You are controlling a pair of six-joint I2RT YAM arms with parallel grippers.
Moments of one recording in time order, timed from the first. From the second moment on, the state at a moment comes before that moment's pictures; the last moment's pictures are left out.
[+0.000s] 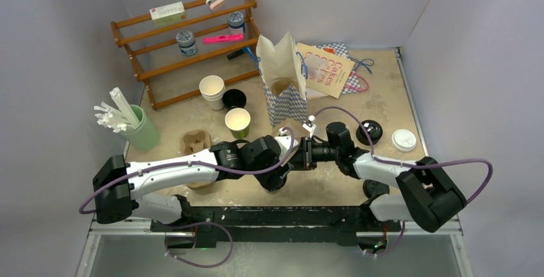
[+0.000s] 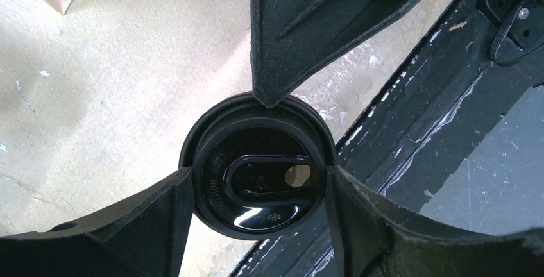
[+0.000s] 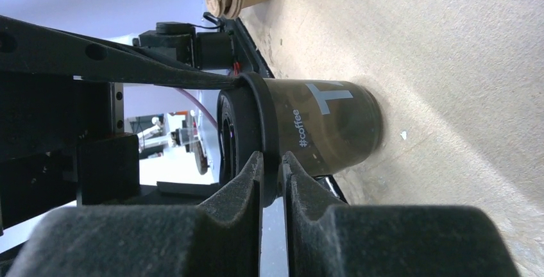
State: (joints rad) left arm -1.17 1.33 0.94 -0.55 -0.05 -0.31; right arm 0.56 1.31 0.38 0.37 -0.85 0.90
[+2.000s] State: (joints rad) left arm -1.26 1.30 0.88 -0.49 -0.18 -0.45; right arm 0.67 1.12 0.36 0.06 -0.73 0.83
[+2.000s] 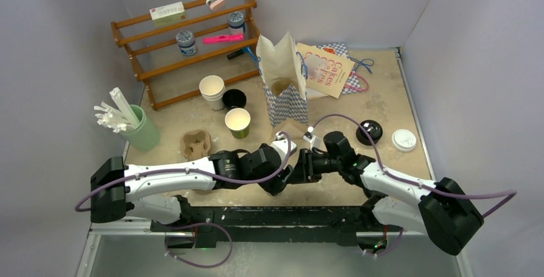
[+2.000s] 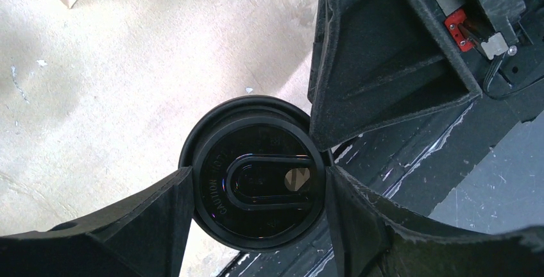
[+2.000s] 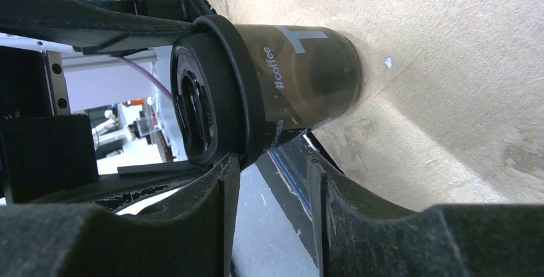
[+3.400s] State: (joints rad) left arm -1.34 1.31 0.85 -0.41 -0.29 -0.57; right arm 0.74 0.94 0.45 -0.34 -0.54 0.77
